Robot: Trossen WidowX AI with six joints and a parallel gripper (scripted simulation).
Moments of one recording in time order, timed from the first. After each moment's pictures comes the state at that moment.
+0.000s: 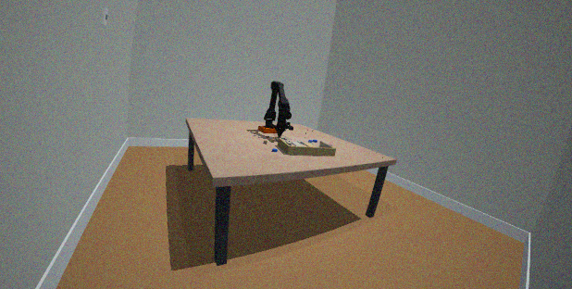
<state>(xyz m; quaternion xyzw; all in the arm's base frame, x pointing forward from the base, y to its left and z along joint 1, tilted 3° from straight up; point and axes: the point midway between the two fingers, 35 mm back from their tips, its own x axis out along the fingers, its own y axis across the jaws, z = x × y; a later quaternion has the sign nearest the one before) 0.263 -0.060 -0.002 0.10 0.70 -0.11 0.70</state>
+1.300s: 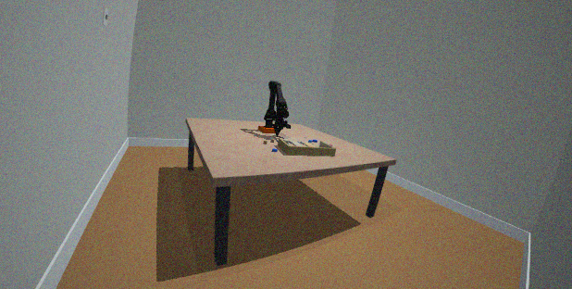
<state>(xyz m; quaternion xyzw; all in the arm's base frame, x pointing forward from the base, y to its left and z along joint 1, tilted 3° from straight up) 0.208 -0.043 -0.001 0.10 0.70 -0.11 0.70</state>
